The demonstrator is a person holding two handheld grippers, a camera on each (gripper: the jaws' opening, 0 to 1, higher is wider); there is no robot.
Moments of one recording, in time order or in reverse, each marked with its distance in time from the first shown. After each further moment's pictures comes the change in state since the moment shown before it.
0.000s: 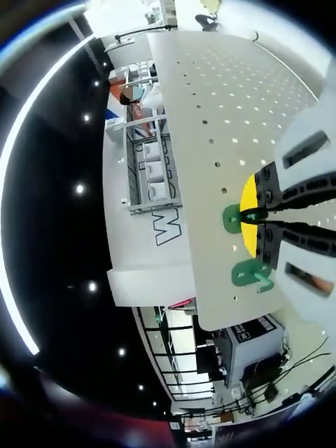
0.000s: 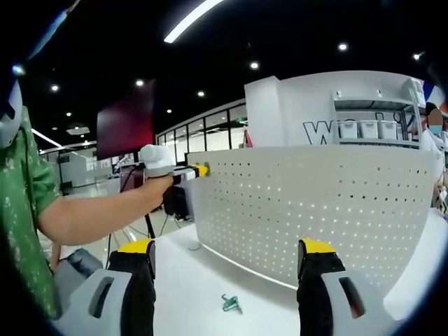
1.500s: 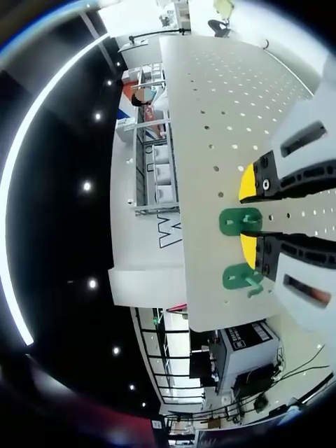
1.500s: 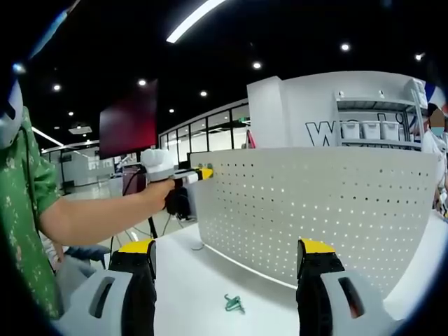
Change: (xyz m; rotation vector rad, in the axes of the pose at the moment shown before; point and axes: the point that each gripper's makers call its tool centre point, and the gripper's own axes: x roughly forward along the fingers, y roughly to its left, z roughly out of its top) left arm -0.009 -0.001 -0.004 -0.083 -0.035 -0.025; right arm -0.002 0.006 0.003 -0.007 -0.001 0.013
